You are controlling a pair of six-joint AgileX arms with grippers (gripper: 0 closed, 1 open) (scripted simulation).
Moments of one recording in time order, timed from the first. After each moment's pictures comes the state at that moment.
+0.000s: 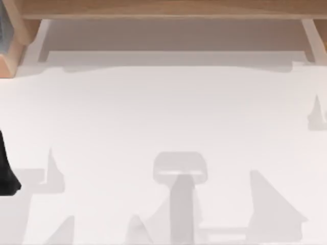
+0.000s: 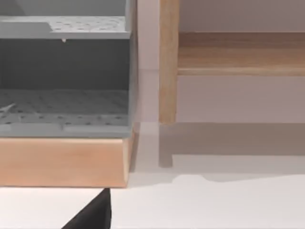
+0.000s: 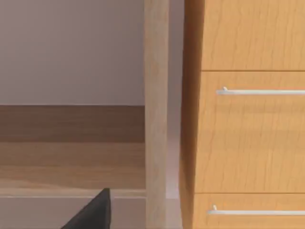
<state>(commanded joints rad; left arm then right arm) 0.00 0.00 0.00 0.00 0.00 0.00 -0.30 0.82 0.53 0.30 -0.30 0.01</state>
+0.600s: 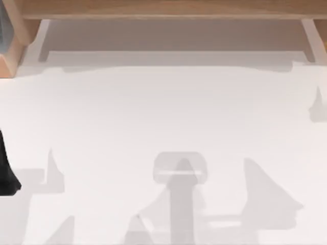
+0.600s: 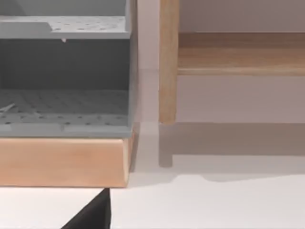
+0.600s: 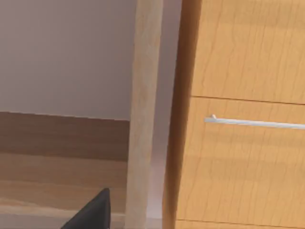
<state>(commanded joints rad) 0.00 0.00 0.00 0.00 0.00 0.00 -0.33 0.93 0.59 0.36 -0.32 -0.05</state>
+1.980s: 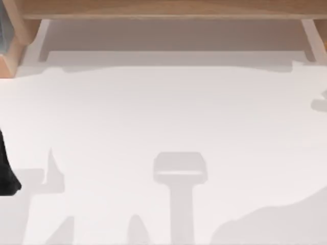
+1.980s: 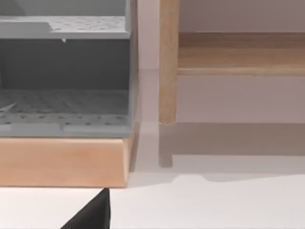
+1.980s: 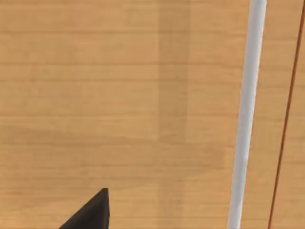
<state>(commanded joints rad) 0.00 0.00 0.00 0.00 0.00 0.00 -0.46 2.30 1.10 1.21 -0.42 -1.56</state>
